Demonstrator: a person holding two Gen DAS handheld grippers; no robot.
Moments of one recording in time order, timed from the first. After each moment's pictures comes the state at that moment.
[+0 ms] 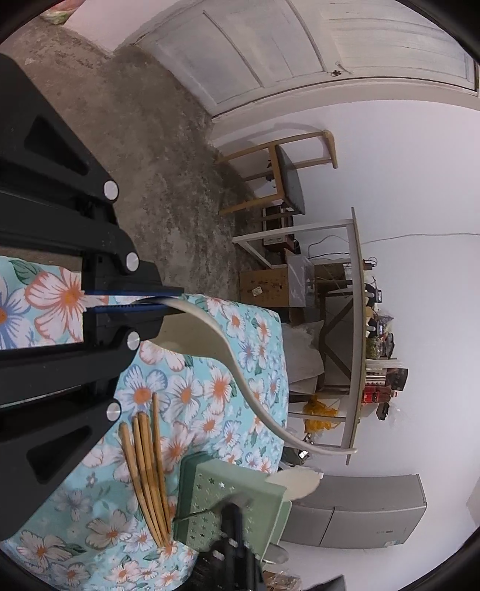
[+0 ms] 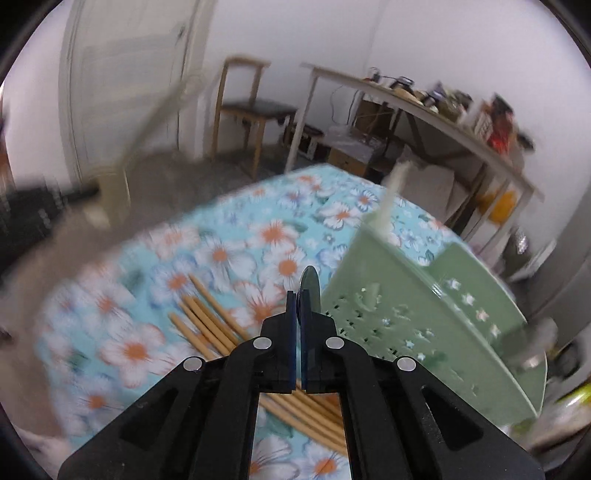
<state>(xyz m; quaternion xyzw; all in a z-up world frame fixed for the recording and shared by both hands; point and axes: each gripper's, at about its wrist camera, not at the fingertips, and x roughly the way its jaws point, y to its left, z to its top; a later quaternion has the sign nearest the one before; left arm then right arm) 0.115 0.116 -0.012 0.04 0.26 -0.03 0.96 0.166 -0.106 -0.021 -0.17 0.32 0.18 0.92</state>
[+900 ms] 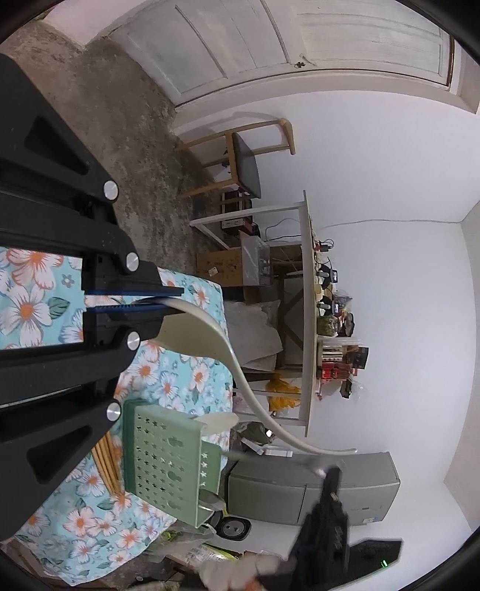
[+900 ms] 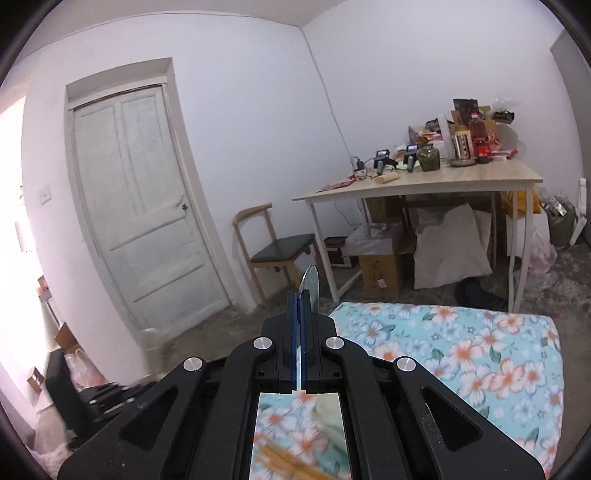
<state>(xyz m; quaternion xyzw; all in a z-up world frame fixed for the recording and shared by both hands) 0.087 0.079 0.070 0.03 0.19 -0.07 0.98 0.199 -0.199 0.113 0.09 0.17 0.26 0.95</state>
